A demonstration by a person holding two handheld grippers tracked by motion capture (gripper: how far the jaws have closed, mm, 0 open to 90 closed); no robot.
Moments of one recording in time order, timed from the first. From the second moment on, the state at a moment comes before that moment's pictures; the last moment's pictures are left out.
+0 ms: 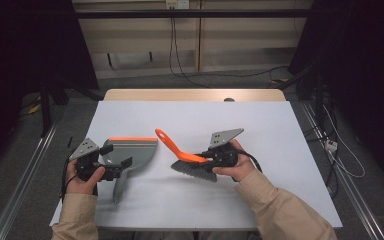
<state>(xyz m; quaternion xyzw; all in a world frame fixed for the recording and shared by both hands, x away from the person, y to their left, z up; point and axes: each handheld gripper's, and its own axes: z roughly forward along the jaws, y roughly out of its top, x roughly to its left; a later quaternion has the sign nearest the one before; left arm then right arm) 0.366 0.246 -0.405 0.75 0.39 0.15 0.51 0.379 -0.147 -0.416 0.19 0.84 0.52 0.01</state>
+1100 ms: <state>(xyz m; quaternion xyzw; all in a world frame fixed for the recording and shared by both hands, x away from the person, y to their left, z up) 0.362 0.246 -0.398 0.74 0.38 0.15 0.53 0.353 -0.170 -0.430 0.49 0.74 0.39 0.26</state>
